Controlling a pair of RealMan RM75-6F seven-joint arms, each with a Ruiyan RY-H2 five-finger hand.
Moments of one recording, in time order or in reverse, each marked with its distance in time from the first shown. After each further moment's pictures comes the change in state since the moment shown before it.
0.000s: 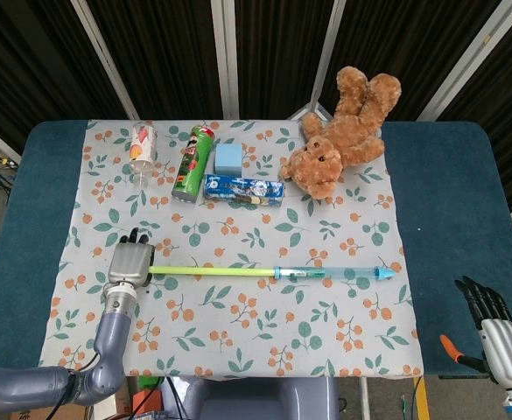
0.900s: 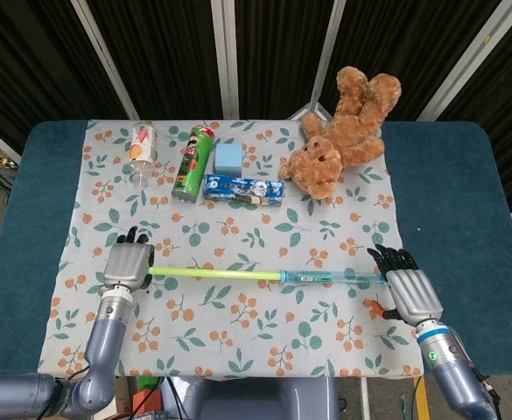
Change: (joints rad) left arm -0.011 0.097 -0.001 -0.220 -0.019 0.100 0.025; right arm 0.370 -0.130 0.161 -0.234 0.504 -0.372 -0.628
